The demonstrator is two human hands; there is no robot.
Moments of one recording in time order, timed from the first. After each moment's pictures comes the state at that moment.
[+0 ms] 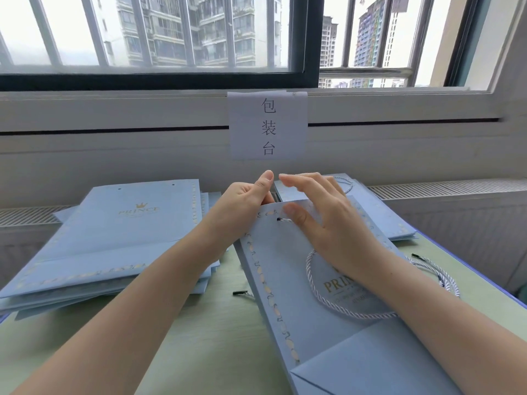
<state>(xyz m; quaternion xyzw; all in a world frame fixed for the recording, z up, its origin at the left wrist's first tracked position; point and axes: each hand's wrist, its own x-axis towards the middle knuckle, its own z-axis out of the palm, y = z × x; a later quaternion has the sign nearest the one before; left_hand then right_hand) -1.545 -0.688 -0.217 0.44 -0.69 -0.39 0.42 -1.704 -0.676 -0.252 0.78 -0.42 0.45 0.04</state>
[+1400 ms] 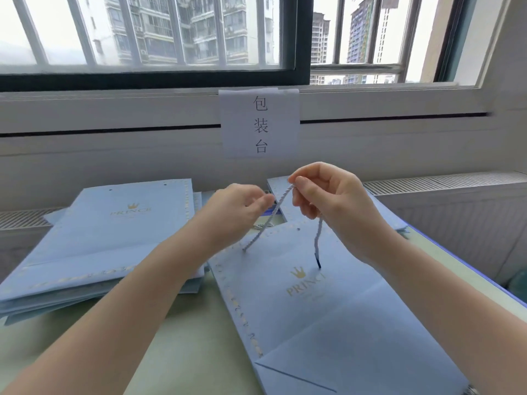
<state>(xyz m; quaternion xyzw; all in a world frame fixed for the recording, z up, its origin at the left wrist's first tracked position) -1.539 -0.691 -0.219 0.50 -0.80 -0.14 0.28 -1.711 -0.663 -0.226 0.66 -0.36 0.58 -0.32</state>
